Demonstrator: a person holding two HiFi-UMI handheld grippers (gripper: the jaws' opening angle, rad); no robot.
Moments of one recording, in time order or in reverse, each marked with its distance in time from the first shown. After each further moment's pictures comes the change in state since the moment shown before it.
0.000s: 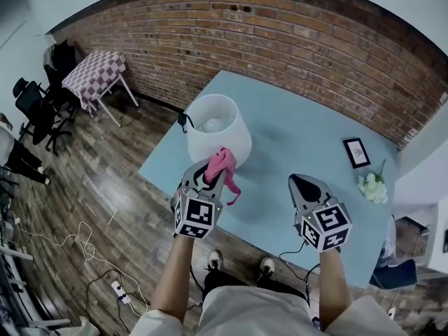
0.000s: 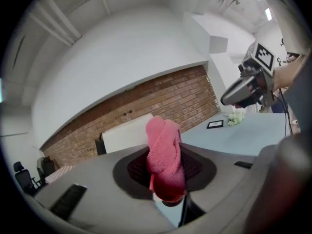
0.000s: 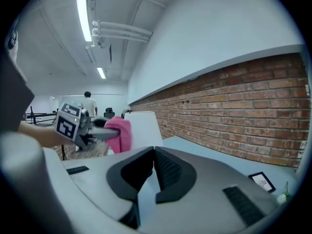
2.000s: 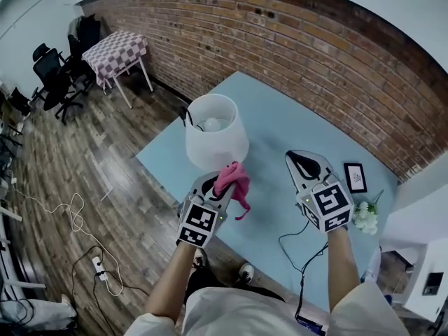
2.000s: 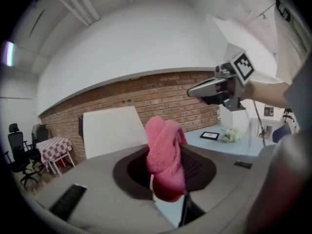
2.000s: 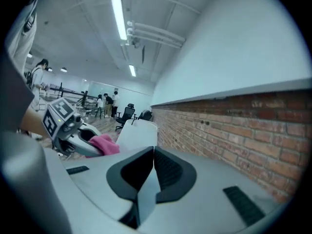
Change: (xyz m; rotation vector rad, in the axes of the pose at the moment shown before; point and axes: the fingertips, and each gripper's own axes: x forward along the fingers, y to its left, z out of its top) left arm 0.011 -0.060 0.008 -0.242 0.034 -0.015; right arm 0.039 -0.032 0.073 -0.362 -0.085 0.208
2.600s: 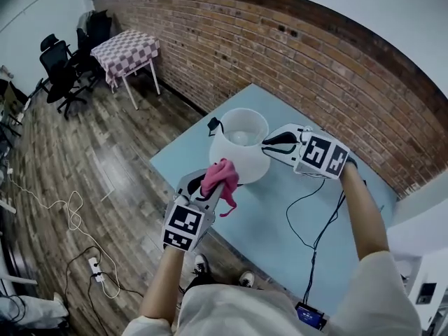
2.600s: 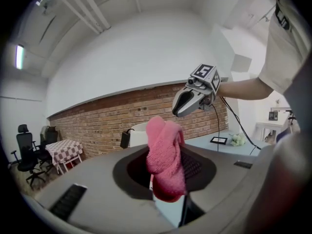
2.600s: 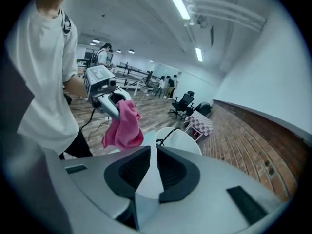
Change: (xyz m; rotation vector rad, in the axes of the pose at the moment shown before) left arm -0.082 0.095 0.024 -0.023 -0.050 0.078; right arm 0.113 0.083 0.060 -0.513 0.195 0.649
